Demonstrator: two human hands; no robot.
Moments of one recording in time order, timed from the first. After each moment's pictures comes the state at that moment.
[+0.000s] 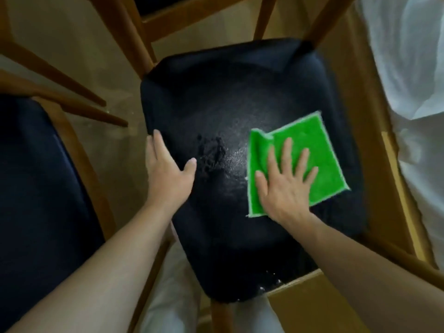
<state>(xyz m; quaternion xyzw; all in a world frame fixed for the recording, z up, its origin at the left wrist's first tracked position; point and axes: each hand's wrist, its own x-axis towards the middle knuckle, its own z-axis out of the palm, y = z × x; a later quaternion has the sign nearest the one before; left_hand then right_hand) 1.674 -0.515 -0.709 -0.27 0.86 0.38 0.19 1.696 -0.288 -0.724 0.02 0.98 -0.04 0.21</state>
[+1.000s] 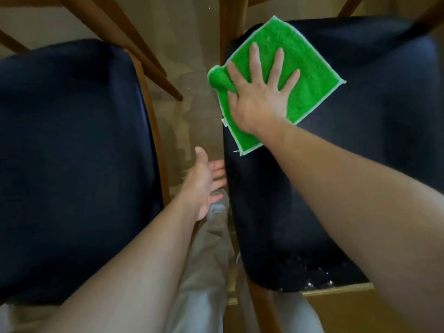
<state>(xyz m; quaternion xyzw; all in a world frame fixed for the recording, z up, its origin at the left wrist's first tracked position) 1.733 -0.568 -0.702 -0.51 0.46 0.65 0.32 1.585 -0.479 -0.741 -0.19 0.97 0.00 0.16</state>
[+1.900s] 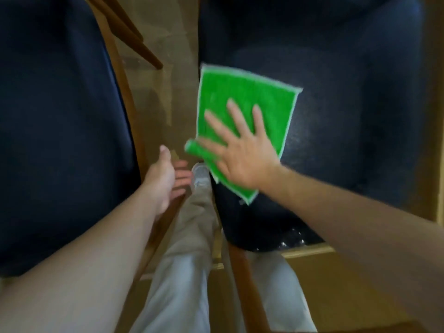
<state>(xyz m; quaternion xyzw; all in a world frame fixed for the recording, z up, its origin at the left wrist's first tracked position) 1.785 -0.579 -0.712 -0.59 0.51 0.54 0.33 1.713 -0.410 -0.729 -0.46 0.86 0.05 0.20</state>
